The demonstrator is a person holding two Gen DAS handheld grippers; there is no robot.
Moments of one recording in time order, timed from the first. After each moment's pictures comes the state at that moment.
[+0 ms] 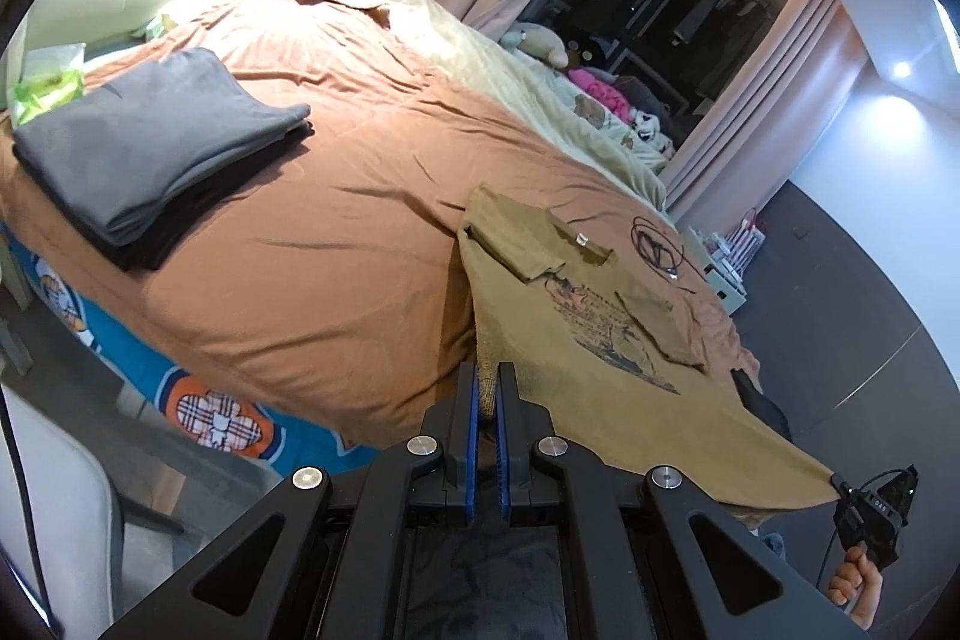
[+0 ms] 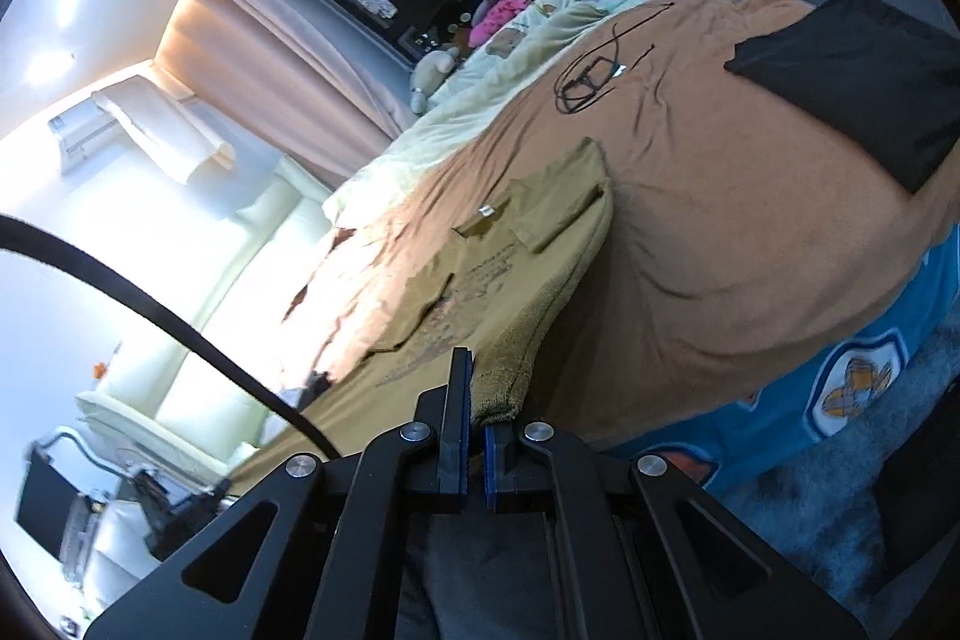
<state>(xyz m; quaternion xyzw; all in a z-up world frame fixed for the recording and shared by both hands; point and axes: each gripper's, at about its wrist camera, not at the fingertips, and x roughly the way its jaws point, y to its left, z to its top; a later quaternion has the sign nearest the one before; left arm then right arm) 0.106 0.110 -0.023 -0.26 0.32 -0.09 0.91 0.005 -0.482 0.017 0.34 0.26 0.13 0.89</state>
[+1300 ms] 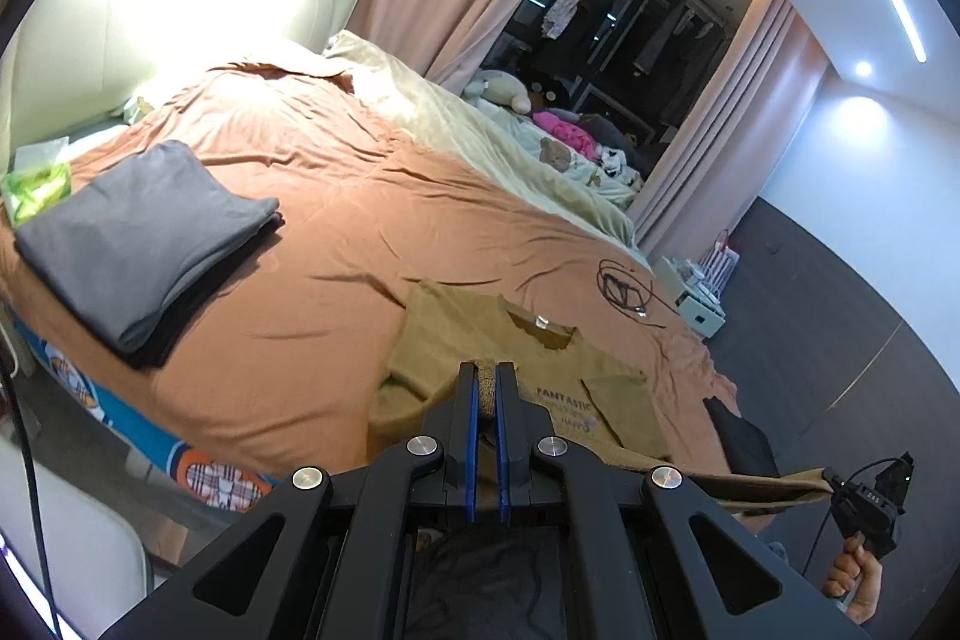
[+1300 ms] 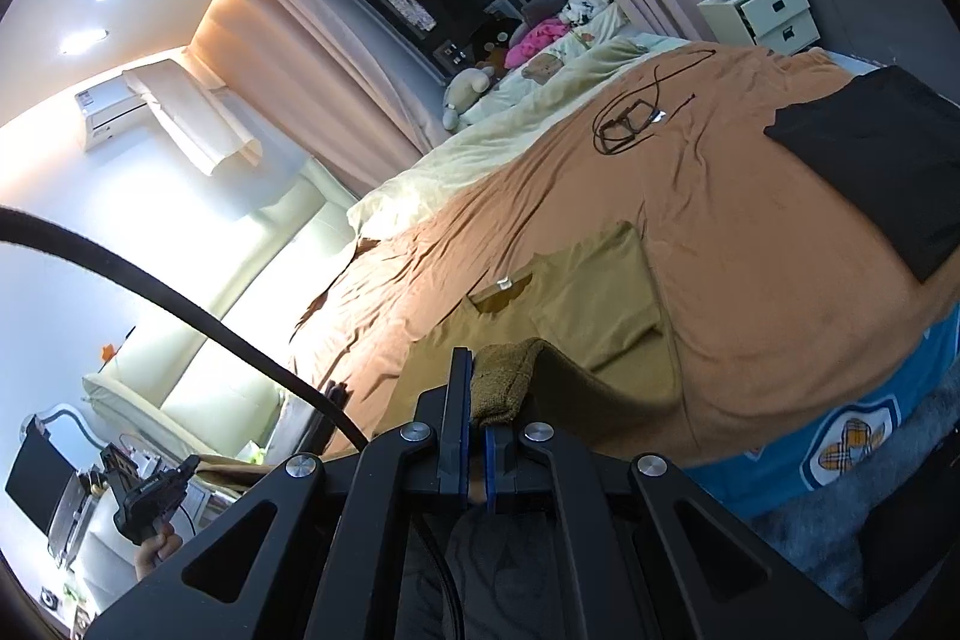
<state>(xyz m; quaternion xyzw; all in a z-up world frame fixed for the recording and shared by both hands) 0.113 0.111 0.047 -0.23 0.27 -0.11 0.93 0.072 -0.500 0.029 0.30 0.23 0.15 0.91</state>
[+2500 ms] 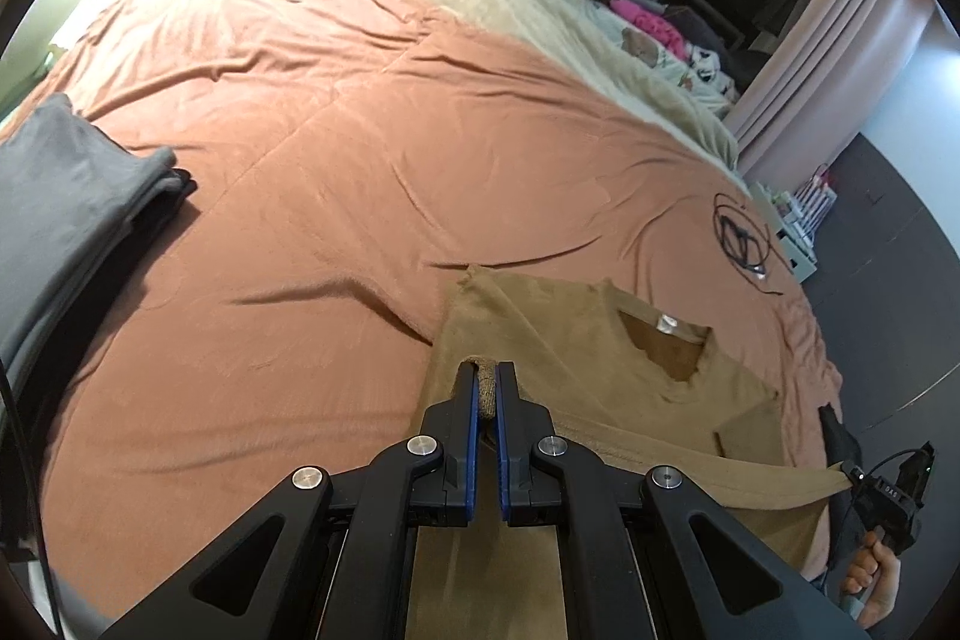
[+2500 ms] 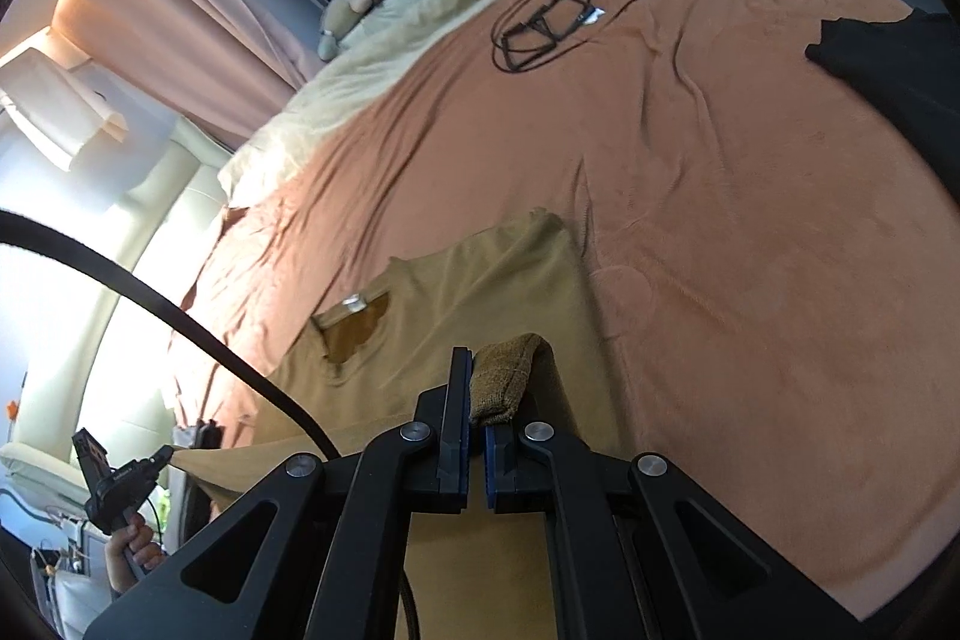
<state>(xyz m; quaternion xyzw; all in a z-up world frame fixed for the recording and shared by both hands) 0.407 0.072 -0.058 -0.20 0.42 -0.06 0.88 0.325 -0.476 -0.002 0.30 0.37 0.07 0.88</state>
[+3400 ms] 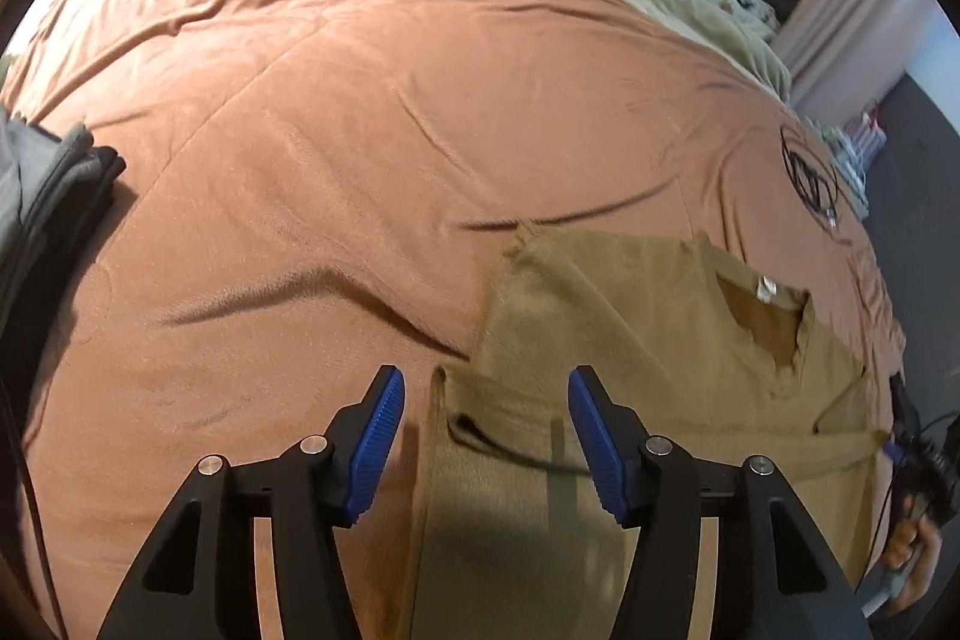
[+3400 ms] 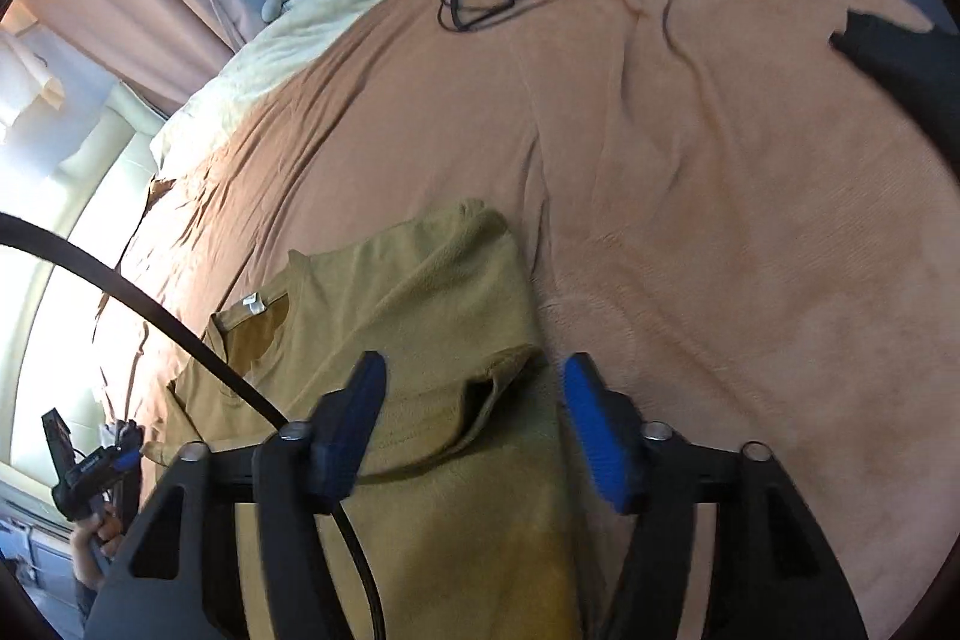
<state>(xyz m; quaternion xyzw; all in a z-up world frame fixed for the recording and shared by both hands) 0.481 0.054 -0.128 -0.14 0.50 -0.05 0.85 0.360 -0.459 -0.004 0.25 0.41 0.01 0.88</state>
